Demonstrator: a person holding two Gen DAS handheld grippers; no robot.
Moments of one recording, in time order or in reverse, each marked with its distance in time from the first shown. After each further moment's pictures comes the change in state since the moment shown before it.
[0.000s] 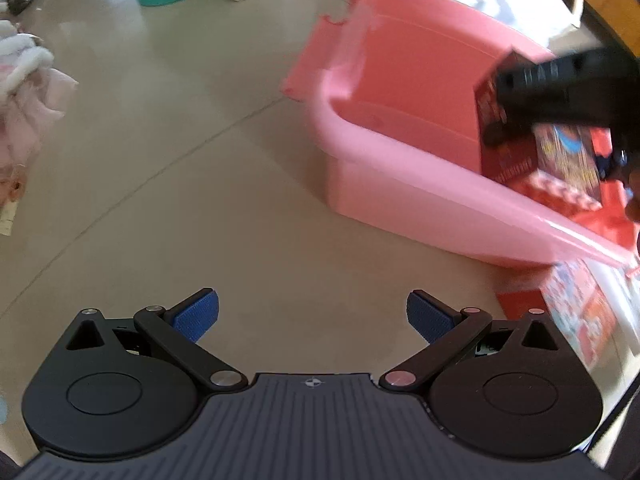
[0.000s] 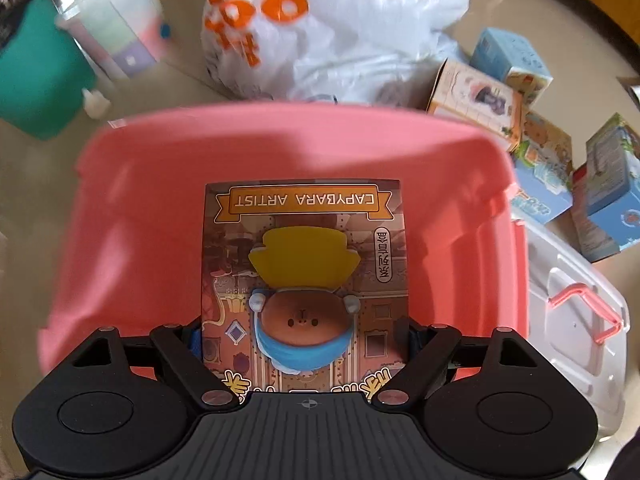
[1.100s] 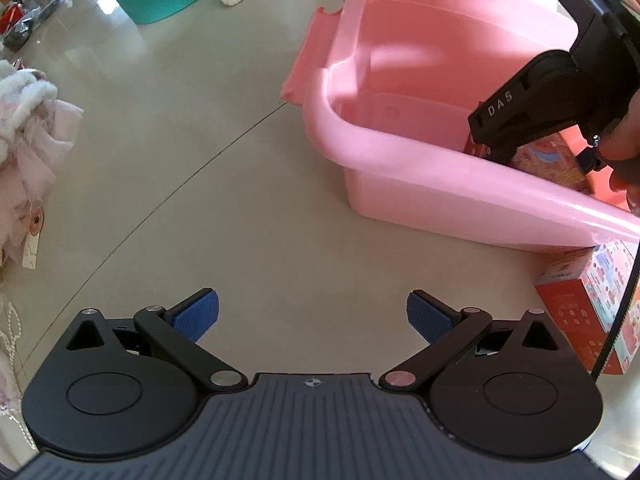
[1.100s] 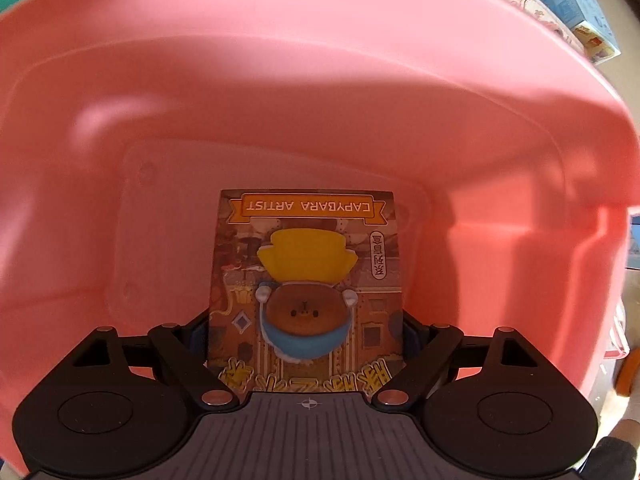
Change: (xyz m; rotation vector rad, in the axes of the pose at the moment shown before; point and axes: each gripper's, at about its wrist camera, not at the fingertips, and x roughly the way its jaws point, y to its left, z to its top) left arm 0.008 -0.020 0.010 0.112 0.026 0.099; right arm 0.077 0.015 -0.002 -0.075 0.302 -0.082
